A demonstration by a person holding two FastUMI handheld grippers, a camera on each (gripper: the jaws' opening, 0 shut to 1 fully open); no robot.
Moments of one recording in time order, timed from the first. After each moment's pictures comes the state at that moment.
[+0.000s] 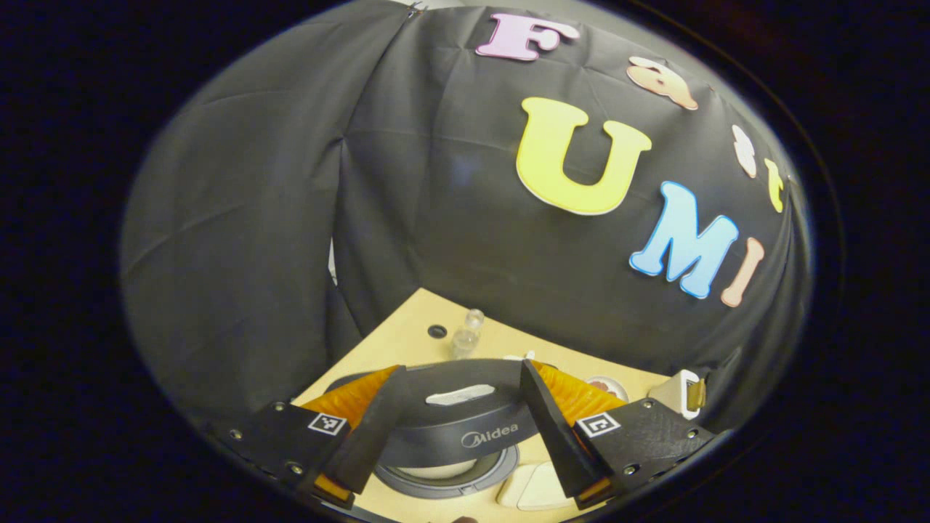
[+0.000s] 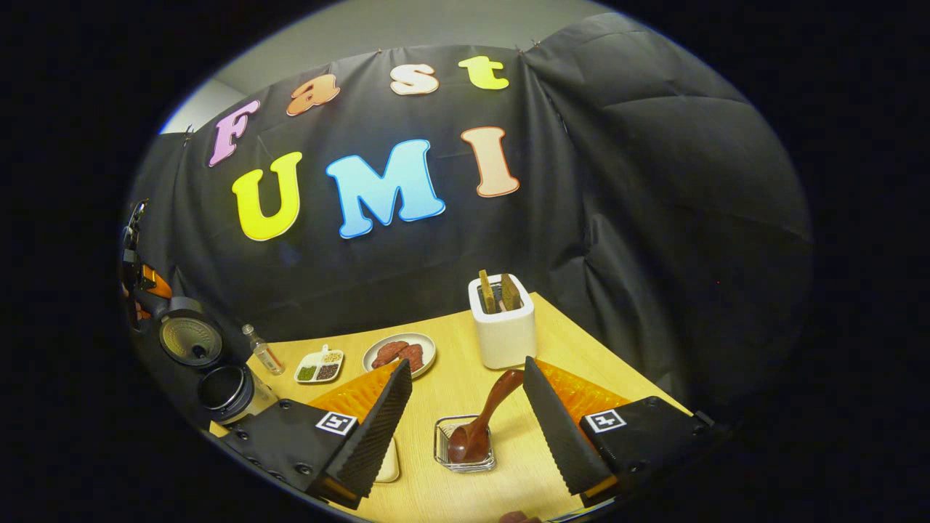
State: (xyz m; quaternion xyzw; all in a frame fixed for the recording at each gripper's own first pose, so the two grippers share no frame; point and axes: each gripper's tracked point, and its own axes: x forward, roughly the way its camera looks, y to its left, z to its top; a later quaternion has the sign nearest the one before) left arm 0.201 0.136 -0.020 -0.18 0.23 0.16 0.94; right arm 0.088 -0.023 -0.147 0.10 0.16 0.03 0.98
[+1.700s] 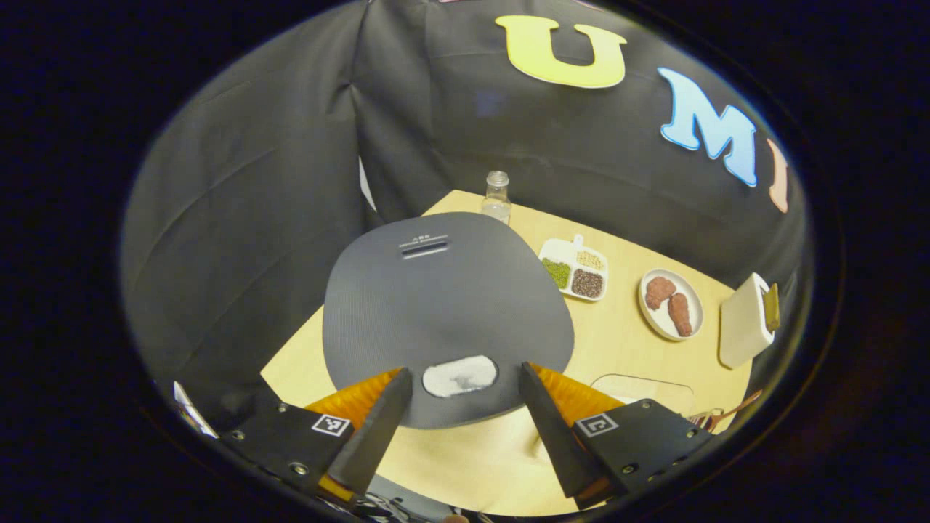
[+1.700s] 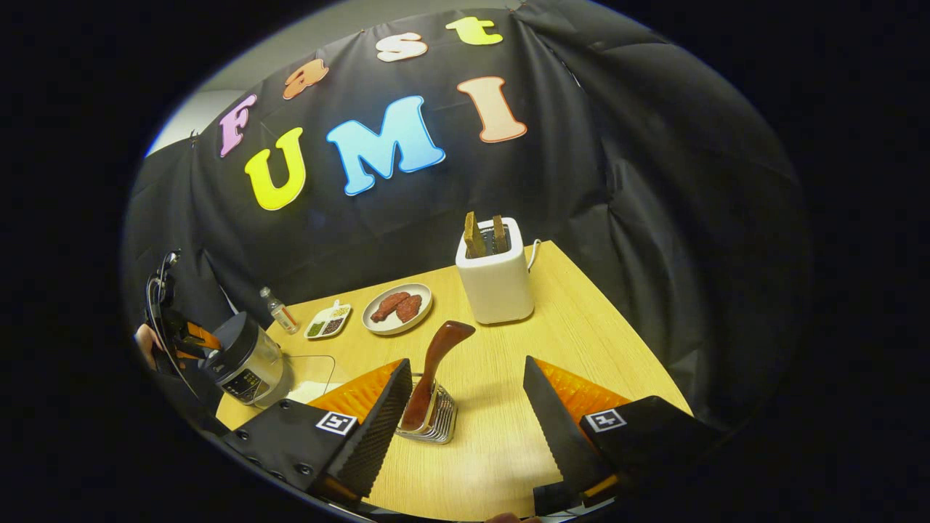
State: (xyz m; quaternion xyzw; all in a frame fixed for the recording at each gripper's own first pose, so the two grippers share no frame) left arm 0.144 0.025 -0.195 -0.11 0.35 0.25 0.90; right arm 0.091 -0.102 -0.222 0.12 0.23 0.12 0.96
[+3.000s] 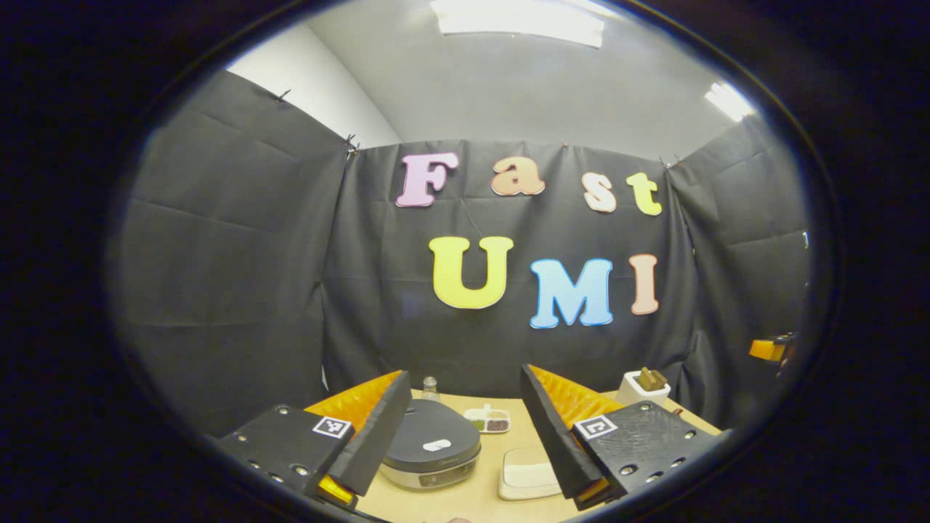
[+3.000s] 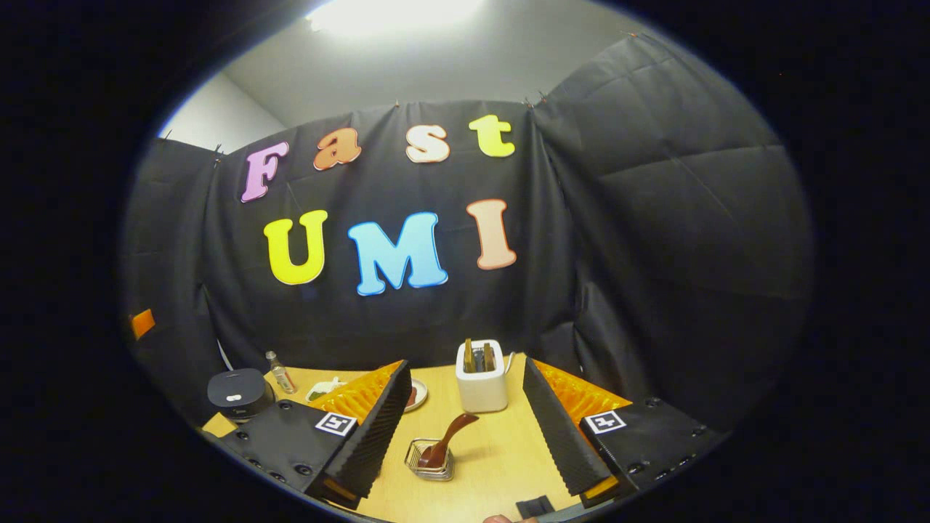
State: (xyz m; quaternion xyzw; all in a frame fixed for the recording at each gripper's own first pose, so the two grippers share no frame) left arm -0.054 -0.022 0.058 -0.01 -0.07 0.10 0.99; right arm 0.005 -0.110 -0.040 0.09 0.06 0.05 0.99
